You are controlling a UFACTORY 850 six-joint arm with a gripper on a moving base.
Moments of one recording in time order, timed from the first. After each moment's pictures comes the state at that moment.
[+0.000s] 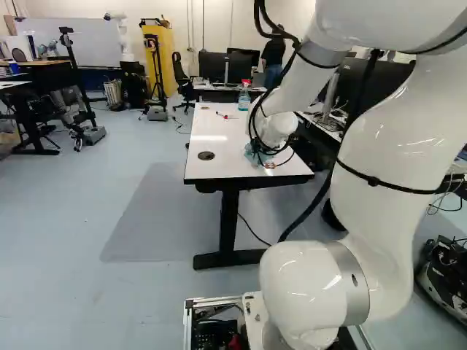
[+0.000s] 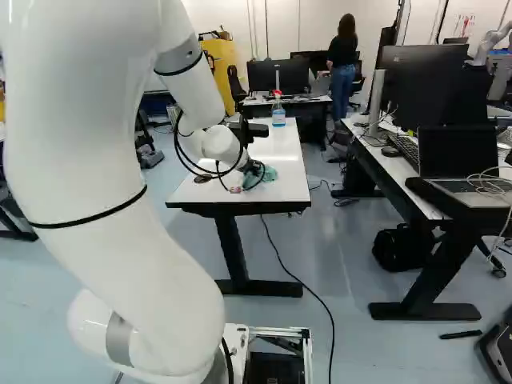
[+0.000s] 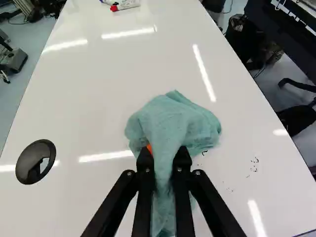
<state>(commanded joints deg) -4.5 -7.4 -39.3 6.2 14.6 0.0</state>
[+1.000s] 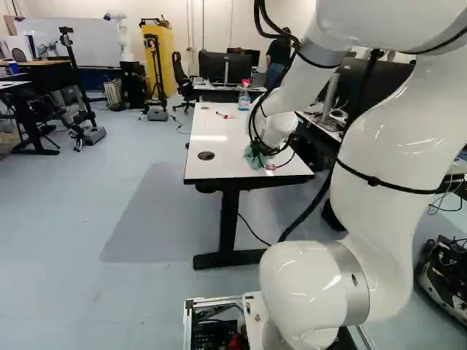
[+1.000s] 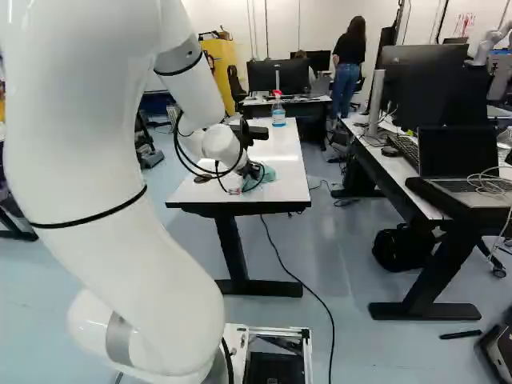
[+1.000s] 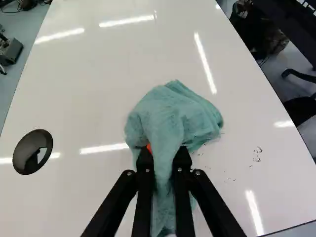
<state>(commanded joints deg) -4.5 -7.4 -39.3 6.2 10.8 0.0</state>
